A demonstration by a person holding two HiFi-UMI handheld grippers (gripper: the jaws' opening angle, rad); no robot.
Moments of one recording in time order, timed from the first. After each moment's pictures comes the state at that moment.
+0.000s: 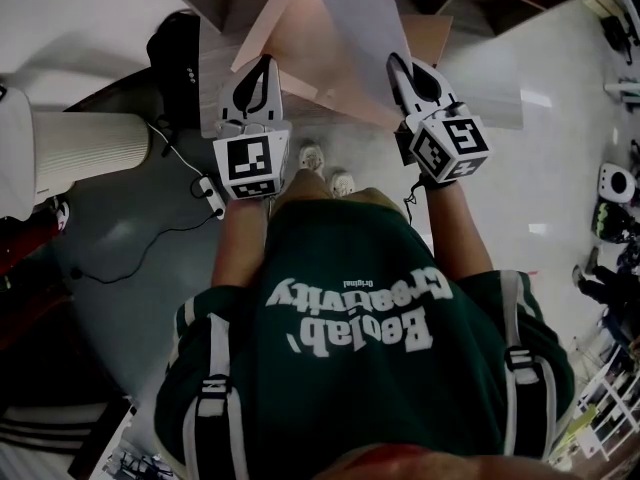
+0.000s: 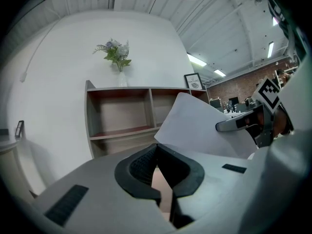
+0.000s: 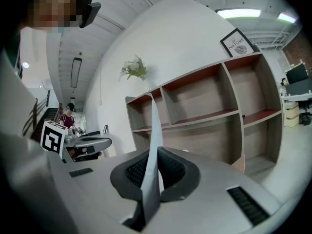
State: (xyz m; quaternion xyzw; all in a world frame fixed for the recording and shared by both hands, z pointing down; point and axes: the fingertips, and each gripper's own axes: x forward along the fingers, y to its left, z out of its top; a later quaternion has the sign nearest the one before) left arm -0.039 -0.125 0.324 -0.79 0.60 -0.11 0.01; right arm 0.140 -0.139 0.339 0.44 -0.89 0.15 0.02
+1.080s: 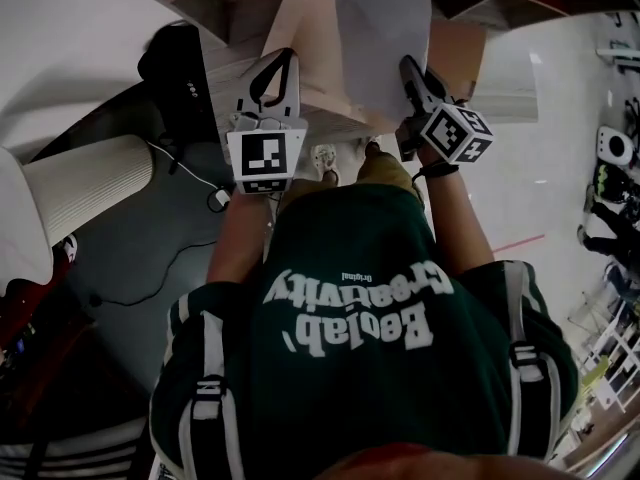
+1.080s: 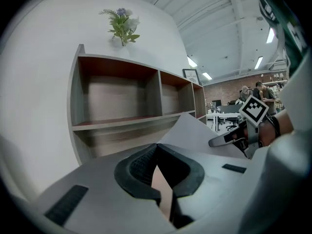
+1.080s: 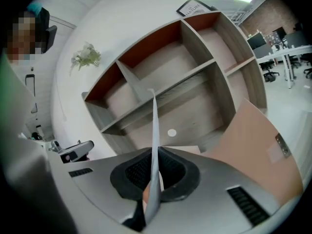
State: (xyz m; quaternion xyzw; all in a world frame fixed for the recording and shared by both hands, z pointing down) left arm -0.129 -0.261 0.369 -0.85 0.50 -0.13 -0.02; right arm 0.061 -0.261 0.442 0.53 -0.78 0.34 -0.03
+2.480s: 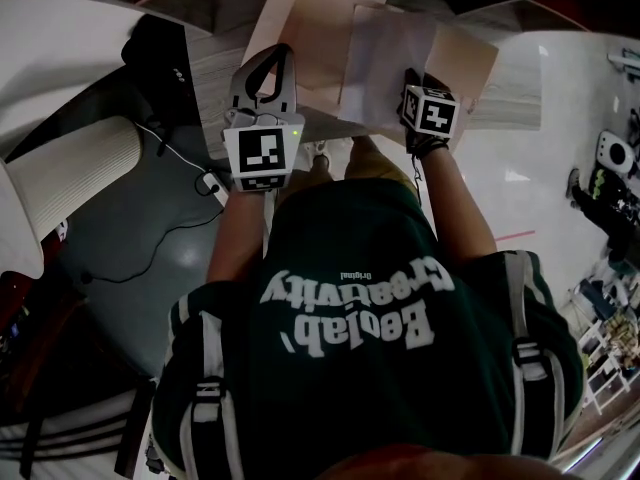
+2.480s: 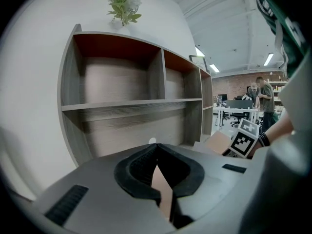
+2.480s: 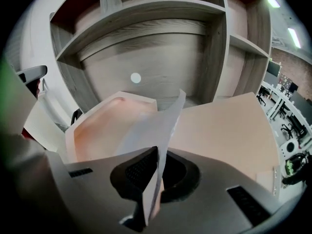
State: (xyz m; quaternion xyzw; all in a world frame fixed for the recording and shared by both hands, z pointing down) left arm -0.106 -0.312 0.434 -0.83 0.53 -0.17 -0.06; right arm 0.137 -0.292 0.630 0.57 -0.68 0.34 0.32
